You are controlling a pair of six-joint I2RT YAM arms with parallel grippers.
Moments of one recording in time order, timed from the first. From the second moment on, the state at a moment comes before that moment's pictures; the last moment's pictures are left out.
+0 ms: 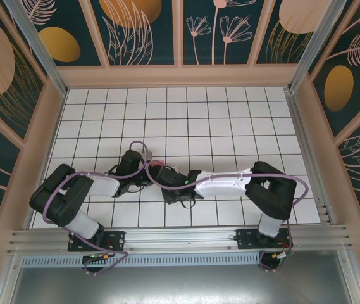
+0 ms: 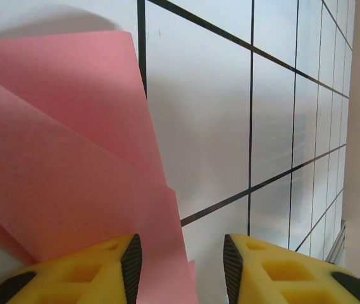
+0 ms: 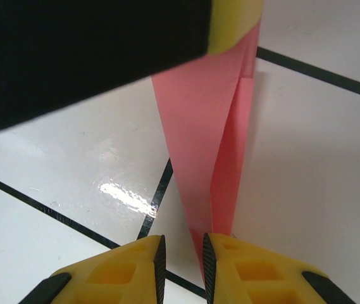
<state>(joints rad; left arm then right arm) -0.54 1.58 0.41 0.43 0.48 -0.92 1.19 1.74 1.01 -0.40 0.11 0.76</state>
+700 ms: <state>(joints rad) -0.54 1.58 0.42 0.43 0.49 -0.91 1.21 1.75 1.01 -0.44 0.13 0.76</state>
